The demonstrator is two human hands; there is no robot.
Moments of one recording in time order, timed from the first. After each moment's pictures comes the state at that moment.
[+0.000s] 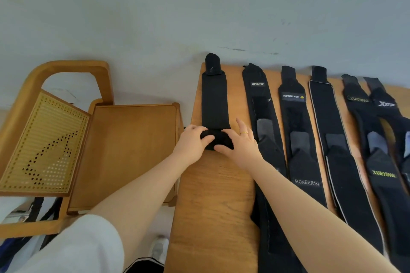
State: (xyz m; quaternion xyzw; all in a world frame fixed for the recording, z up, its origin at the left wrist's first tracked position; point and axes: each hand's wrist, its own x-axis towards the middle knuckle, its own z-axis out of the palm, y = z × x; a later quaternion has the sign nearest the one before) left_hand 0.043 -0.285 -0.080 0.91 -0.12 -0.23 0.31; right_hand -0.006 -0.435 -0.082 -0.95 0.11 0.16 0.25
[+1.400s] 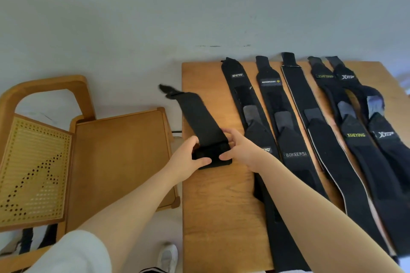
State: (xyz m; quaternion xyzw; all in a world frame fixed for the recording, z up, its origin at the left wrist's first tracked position) left_hand 0.004 -0.245 -0.081 0.82 -0.21 -0.32 0.43; right_hand -0.043 -0.426 -0.063 -0.72 0.27 0.24 0.59
